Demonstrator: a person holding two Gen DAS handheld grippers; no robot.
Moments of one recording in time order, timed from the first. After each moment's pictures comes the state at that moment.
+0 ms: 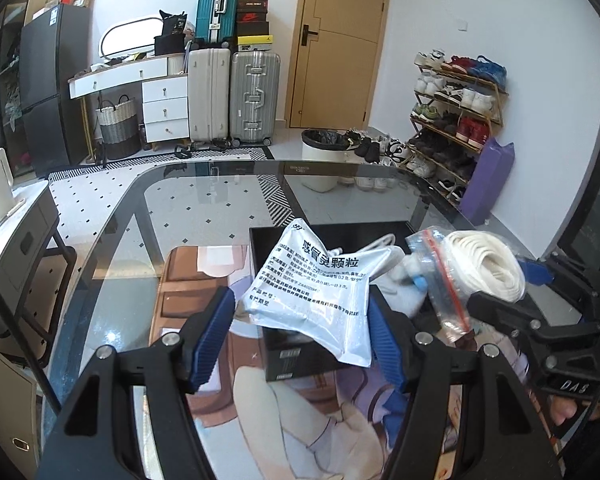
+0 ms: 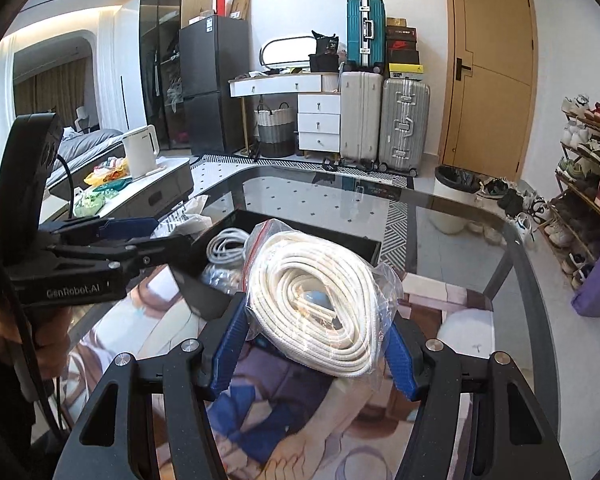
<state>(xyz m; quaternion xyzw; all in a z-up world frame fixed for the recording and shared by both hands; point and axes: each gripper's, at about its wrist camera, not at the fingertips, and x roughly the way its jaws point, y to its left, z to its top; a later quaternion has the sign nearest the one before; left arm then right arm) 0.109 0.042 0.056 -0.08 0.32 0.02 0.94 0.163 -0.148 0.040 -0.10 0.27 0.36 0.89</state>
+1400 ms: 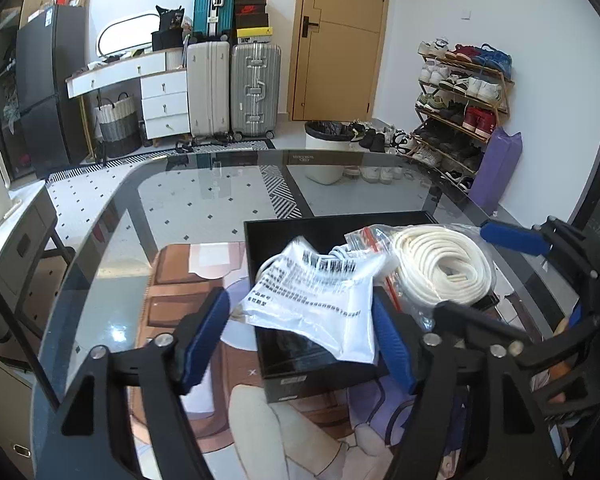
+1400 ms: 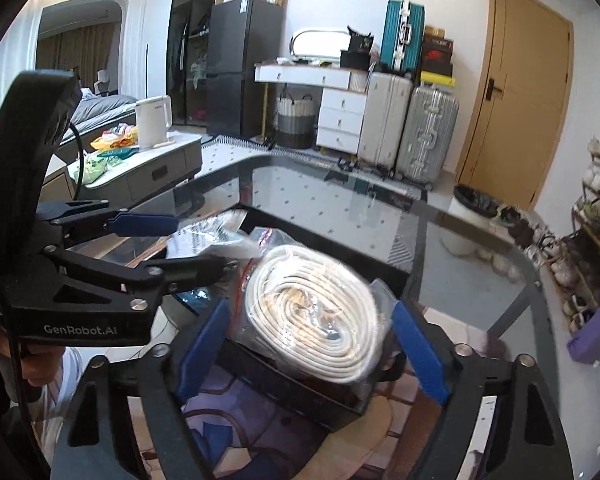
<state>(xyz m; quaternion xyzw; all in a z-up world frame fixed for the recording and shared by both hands) 0.134 0.036 0.038 -0.06 0.33 0.03 0.94 0.203 -0.105 0.019 -0.17 0.24 0.38 0.88</state>
